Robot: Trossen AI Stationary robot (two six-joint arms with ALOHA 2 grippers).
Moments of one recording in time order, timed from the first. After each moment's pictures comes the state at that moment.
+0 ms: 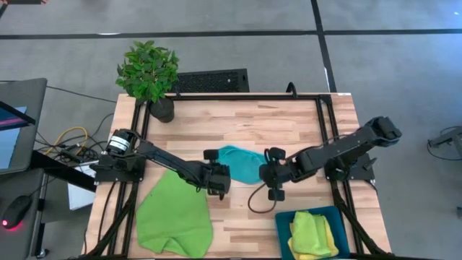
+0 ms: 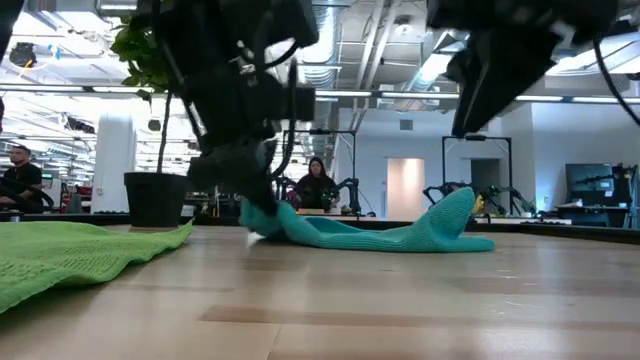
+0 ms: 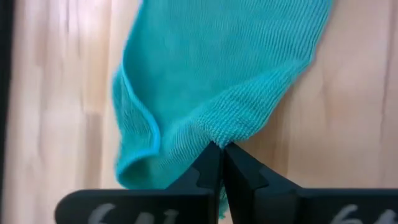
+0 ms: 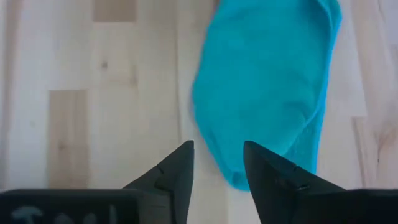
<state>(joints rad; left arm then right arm) -0.26 1.90 1.19 -0.57 -0.57 -0.18 0.35 1.49 1.04 -0.70 0.23 0.28</state>
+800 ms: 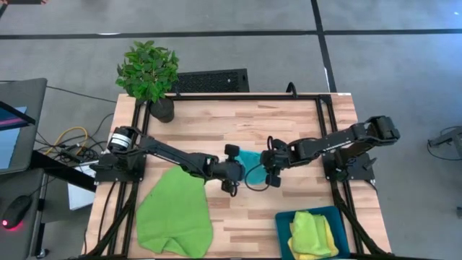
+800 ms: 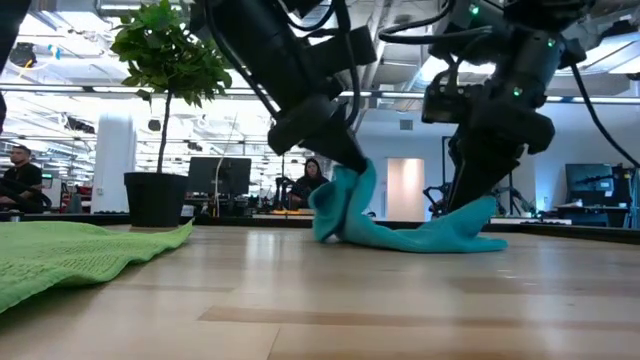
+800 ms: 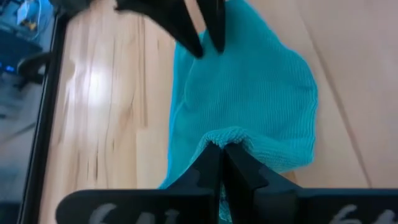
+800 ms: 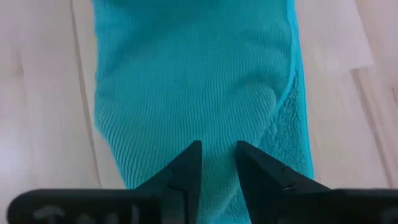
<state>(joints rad) -0.18 1.90 1.24 -0.16 -0.45 0.29 0.12 1.49 0.74 -0.37 0.13 0.24</state>
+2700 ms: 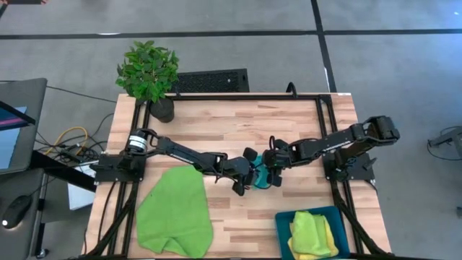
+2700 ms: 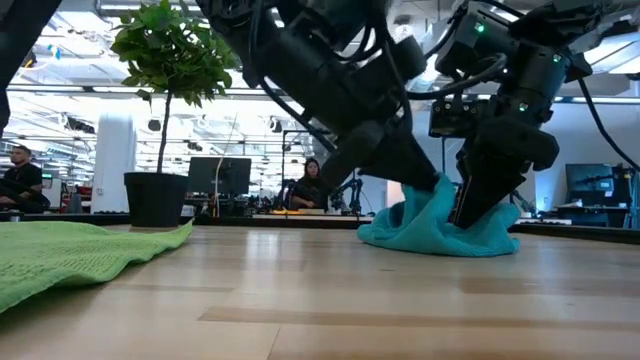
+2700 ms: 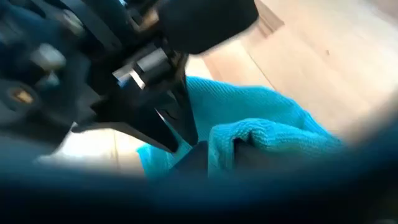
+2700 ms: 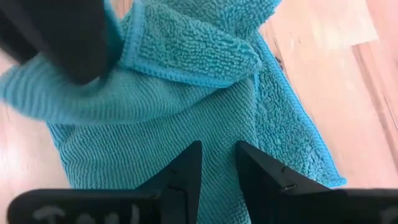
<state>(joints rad) -0.12 2.07 1.32 0.13 -0.19 0.58 0.10 1.49 0.68 -0.31 0.13 0.26</state>
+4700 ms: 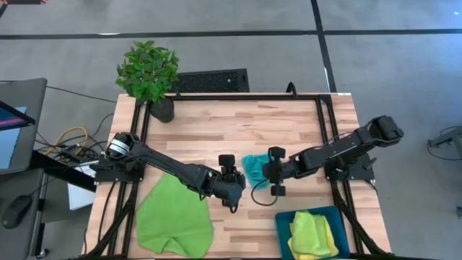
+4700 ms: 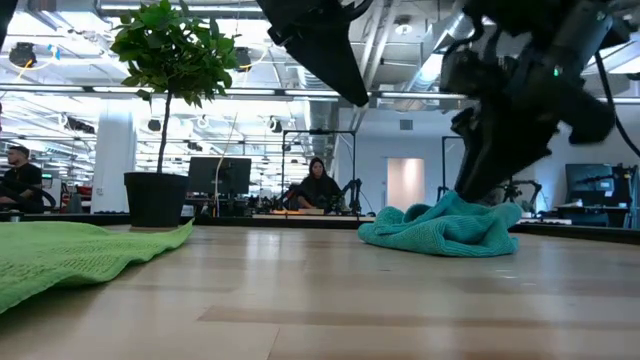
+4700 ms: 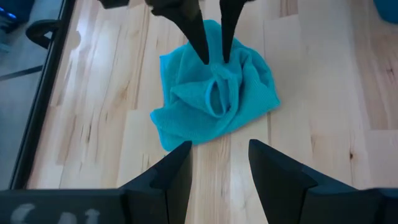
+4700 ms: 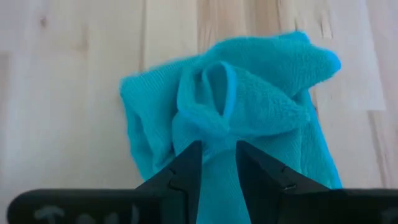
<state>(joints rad) -0.35 1.91 1.54 -0.62 -0.56 -0.11 0.28 1.46 0.73 -0.33 0.24 0.16</state>
